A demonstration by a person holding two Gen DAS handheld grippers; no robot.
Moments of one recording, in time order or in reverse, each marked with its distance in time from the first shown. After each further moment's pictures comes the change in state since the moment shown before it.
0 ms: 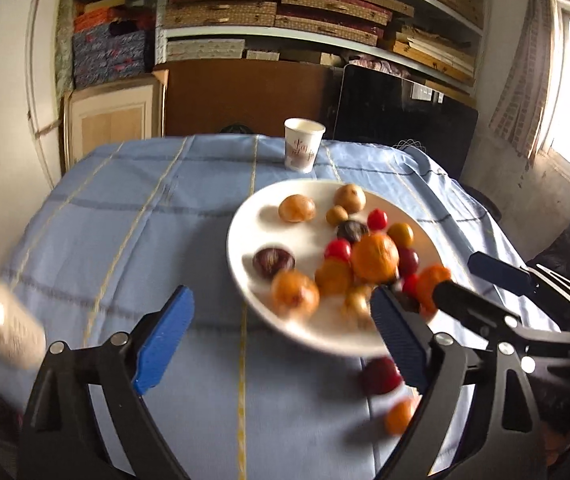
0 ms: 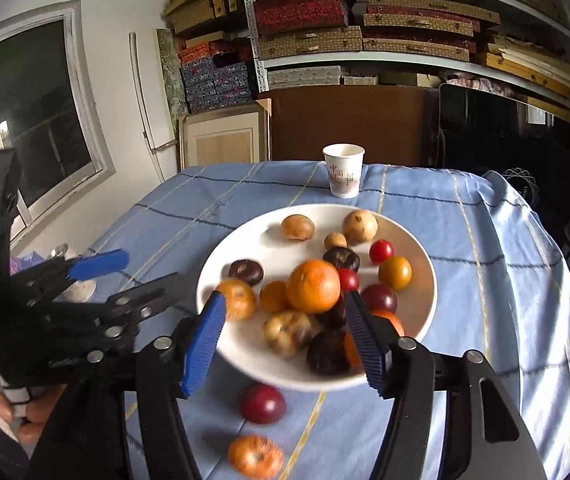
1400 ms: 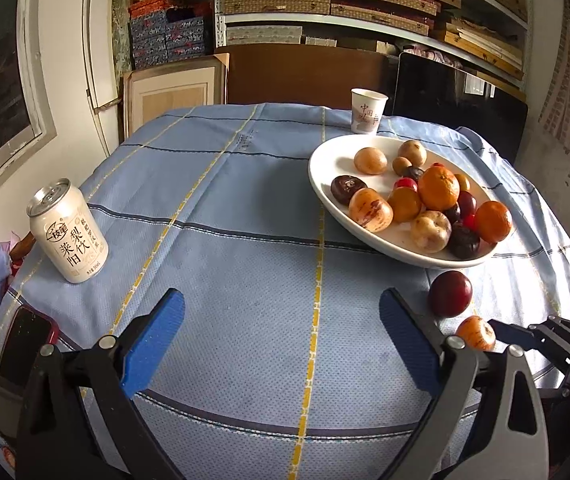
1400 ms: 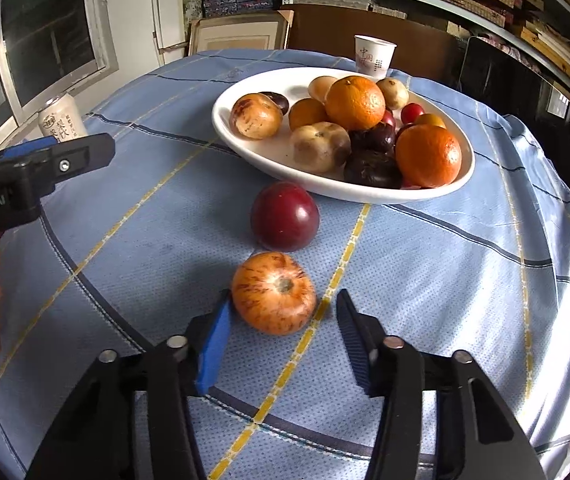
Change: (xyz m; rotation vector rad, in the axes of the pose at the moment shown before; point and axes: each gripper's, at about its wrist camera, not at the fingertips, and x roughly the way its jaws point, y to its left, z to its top) left arm -0.025 0.023 -0.064 -0.046 0.028 0.218; right arm 0.026 0.030 -0.097 -0.149 0.297 -0.037
